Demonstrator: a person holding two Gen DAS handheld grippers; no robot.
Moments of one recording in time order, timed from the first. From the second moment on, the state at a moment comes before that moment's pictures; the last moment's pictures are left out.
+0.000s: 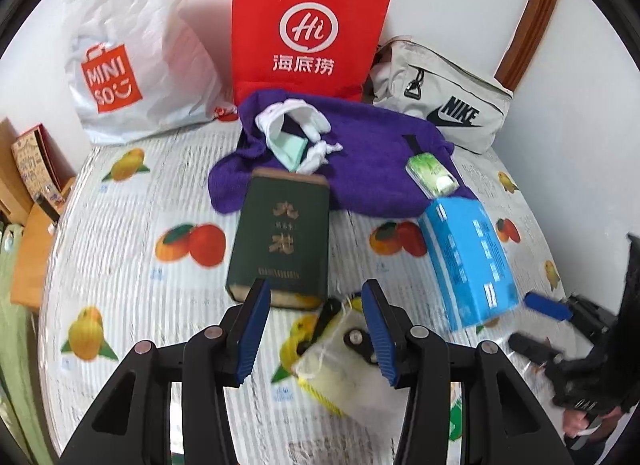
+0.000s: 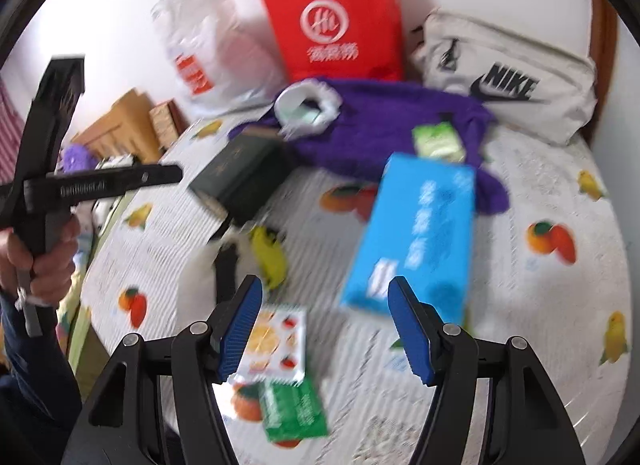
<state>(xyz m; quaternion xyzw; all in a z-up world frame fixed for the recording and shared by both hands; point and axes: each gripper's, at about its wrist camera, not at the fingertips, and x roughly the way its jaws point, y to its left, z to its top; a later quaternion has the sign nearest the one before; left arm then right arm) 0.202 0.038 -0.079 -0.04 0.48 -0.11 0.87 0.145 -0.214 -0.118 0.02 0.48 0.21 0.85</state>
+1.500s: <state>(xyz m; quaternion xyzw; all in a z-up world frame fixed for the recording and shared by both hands) 0.165 0.010 -0.120 -0.06 0.51 -0.19 0.83 0.120 -0.223 -0.144 0.04 0.51 0.14 0.85</state>
